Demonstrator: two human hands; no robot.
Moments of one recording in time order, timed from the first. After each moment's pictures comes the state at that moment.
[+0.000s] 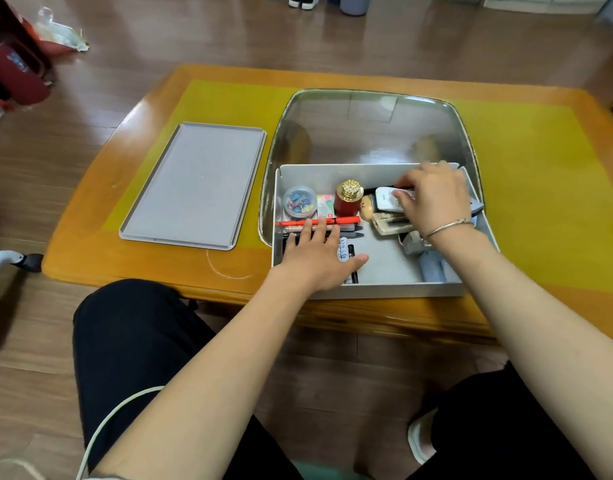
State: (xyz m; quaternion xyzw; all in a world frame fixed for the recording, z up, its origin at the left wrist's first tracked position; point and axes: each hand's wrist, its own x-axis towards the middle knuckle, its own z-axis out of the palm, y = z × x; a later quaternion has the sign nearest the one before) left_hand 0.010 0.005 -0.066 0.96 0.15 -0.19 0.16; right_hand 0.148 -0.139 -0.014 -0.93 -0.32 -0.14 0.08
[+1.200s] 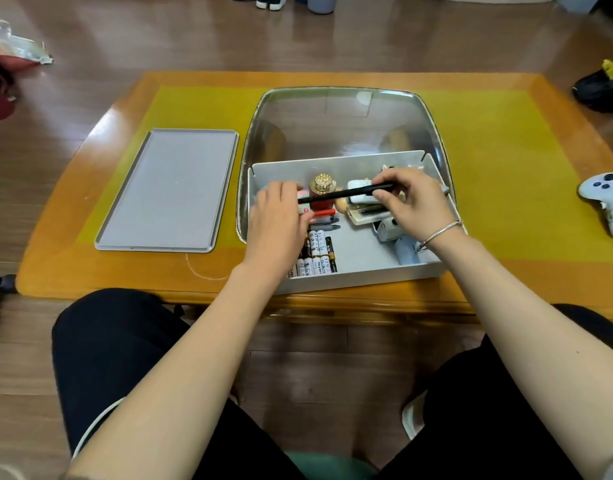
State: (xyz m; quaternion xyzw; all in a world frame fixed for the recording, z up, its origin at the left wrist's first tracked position) left_hand 0.001 0.011 -0.038 0.95 0.16 0.21 0.17; right_hand 0.128 -0.171 -0.018 -0.85 -0.35 -0.05 0.39
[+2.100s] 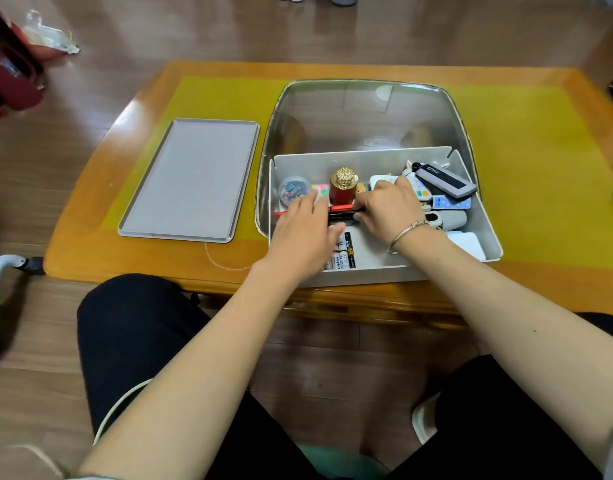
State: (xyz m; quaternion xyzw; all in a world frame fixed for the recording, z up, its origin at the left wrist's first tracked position) left_hand -0.007 0.007 -0.041 0.97 0.15 0.02 0.18; right_hand 0.115 -0.113 -0.043 -0.91 -0.42 -0.07 0.02
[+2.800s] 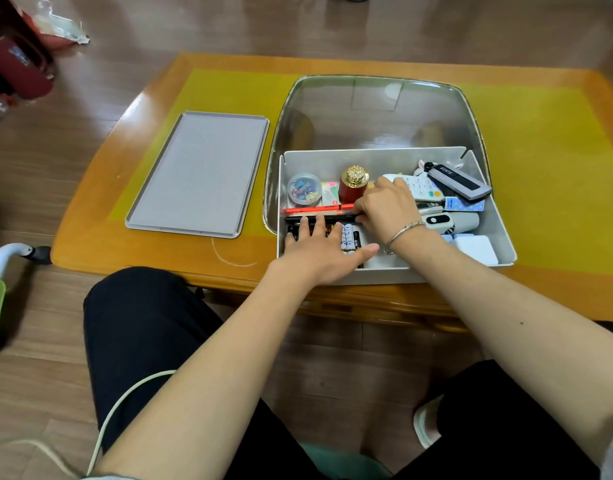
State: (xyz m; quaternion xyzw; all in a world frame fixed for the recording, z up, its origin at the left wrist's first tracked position) left_hand -0.006 -0.002 -0.051 0.94 0.18 -0.23 0.18; right_hand 0.115 -0.095 -0.053 -0.90 -0.44 -0.06 -0.03
